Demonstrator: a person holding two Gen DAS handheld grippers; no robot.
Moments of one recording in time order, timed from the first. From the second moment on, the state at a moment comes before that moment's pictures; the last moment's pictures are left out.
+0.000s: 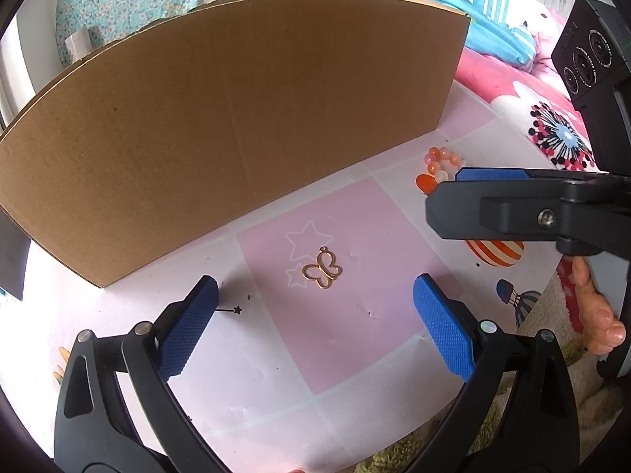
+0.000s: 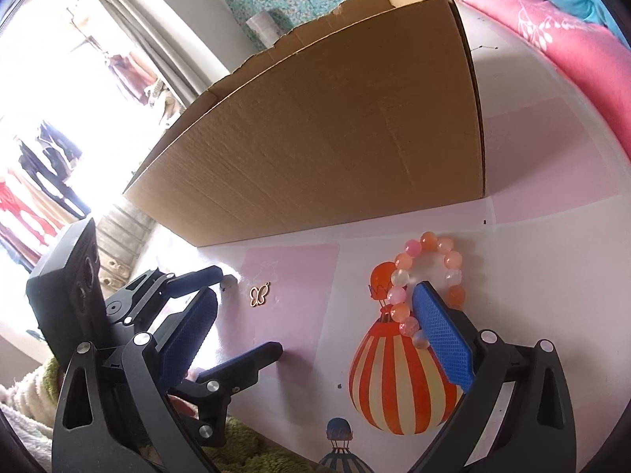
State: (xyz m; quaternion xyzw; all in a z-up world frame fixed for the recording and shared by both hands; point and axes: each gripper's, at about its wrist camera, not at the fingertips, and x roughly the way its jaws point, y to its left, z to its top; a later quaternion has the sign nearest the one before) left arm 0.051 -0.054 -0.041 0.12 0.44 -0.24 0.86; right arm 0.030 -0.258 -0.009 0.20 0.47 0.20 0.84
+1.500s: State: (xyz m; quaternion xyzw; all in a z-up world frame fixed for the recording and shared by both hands) left arm 0.045 -0.031 -0.024 0.10 0.43 -0.30 0.85; right arm 0.060 -0.223 0.000 0.13 0.57 0.11 0.80
